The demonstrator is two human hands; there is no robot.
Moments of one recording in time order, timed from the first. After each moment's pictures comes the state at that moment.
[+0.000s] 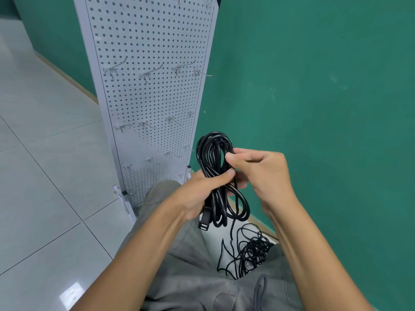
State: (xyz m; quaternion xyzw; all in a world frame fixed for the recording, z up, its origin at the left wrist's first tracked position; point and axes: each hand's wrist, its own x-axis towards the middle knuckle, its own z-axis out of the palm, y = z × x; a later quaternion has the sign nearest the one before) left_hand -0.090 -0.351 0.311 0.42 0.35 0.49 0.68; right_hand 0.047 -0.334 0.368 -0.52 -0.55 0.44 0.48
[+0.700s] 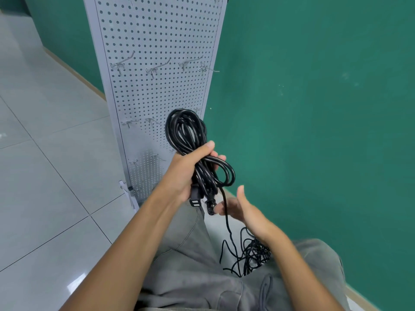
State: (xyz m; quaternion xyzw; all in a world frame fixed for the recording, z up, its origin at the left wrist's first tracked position) left_hand -0.117 -0.342 0.323 0.27 0.43 0.61 0.61; right_hand 0.080 -0.325 0.241 -0.52 -0.63 0.56 0.14
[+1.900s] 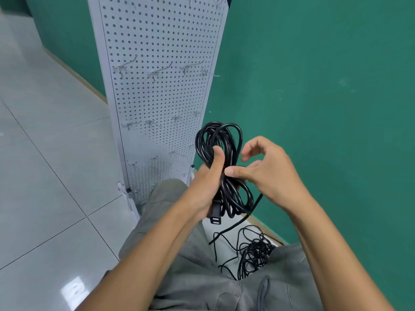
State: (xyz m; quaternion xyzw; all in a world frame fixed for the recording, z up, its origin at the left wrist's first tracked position) left_hand -0.081 -0.354 0.318 0.38 0.44 0.54 0.61; right_hand 0.053 -0.331 0.384 -0.53 -0.73 0.28 0.33
